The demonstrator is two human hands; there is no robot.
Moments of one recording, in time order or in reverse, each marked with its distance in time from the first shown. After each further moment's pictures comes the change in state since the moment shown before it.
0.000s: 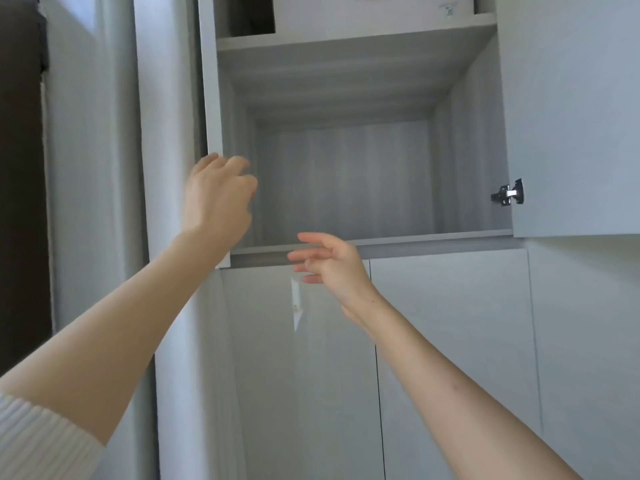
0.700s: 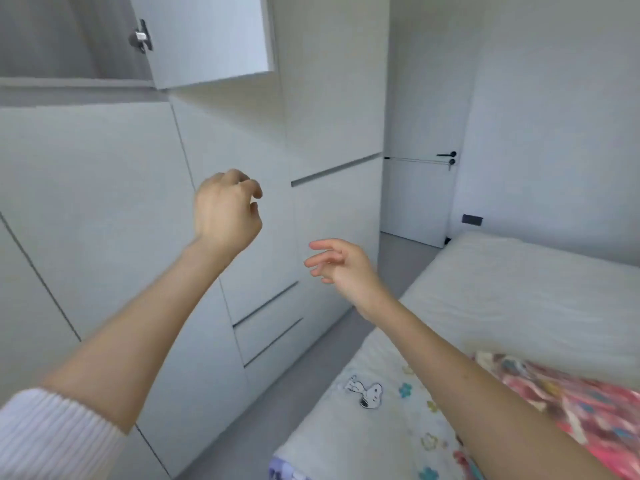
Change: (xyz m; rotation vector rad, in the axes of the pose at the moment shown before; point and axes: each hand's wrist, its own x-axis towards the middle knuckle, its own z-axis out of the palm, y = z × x) left_hand -0.177 0.456 -0.125 -1.122 -0.241 0.283; right_hand -0.451 -0.022 -0.280 -0.521 0.733 0.534
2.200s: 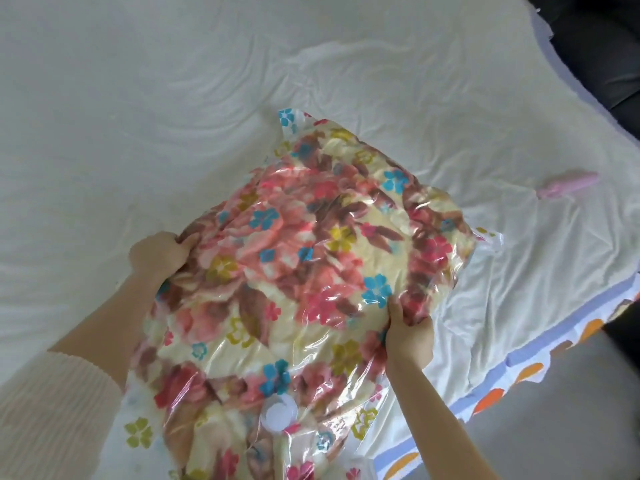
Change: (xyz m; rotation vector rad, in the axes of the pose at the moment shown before) left_hand -0.201 0.516 0.633 -0.236 -1.219 0.529; right_hand -0.299 0.468 -0.322 -0.008 1.915 1.384
